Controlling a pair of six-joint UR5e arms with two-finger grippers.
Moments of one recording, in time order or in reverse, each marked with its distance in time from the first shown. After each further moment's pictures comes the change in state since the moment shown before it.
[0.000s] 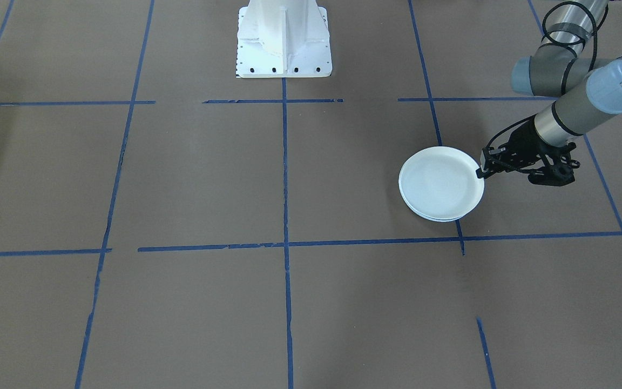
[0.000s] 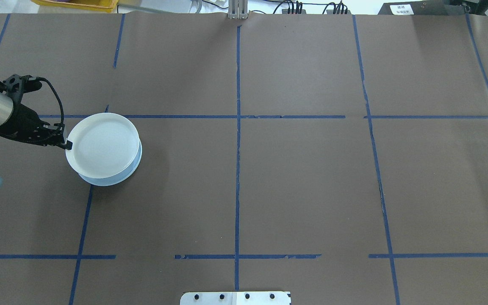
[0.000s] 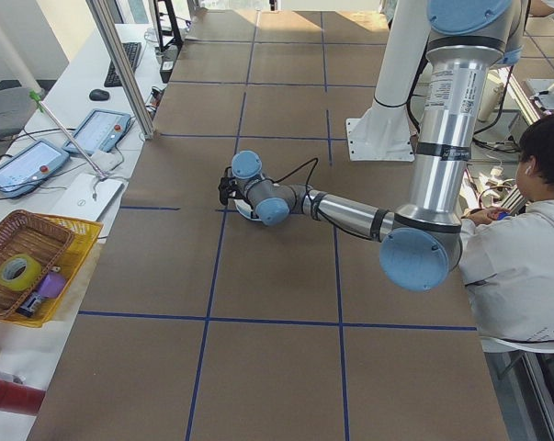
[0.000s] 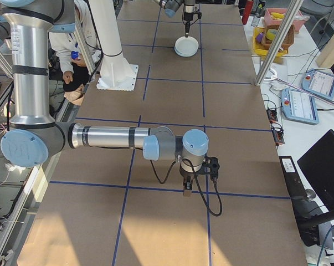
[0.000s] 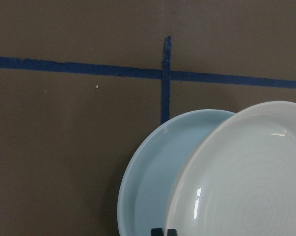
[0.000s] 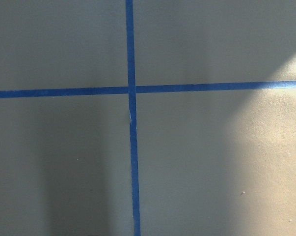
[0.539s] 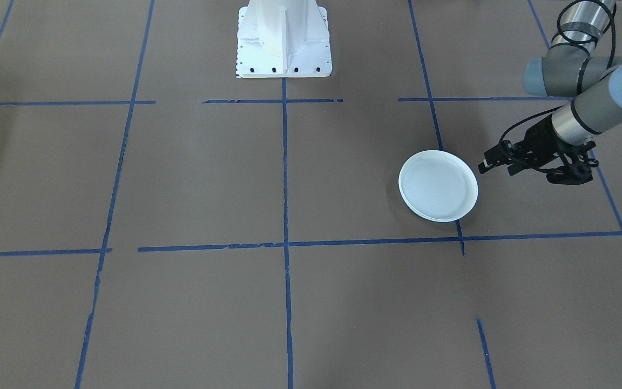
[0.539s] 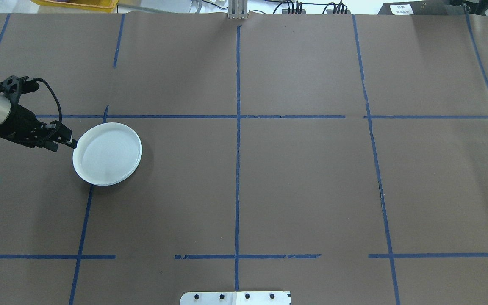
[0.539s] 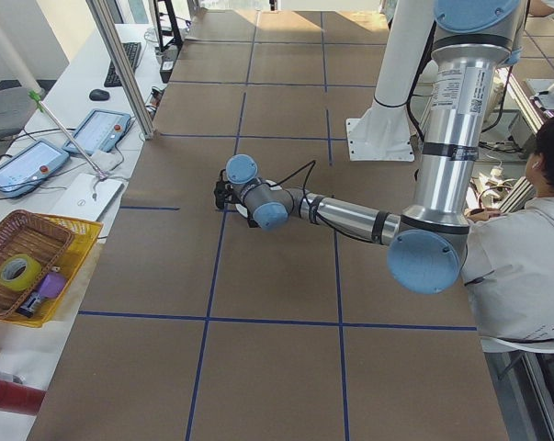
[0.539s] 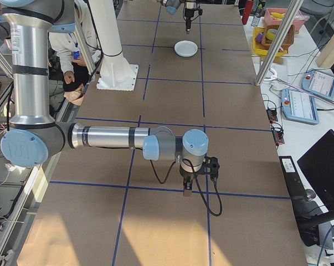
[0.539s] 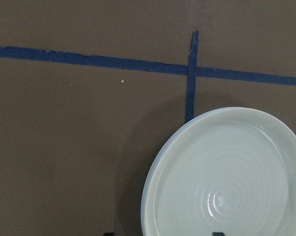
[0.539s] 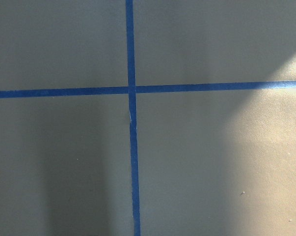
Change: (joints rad) left arm -0.094 0.020 0.004 0.002 -0.086 0.026; right arm 0.000 0.000 0.000 0.000 0.000 0.000
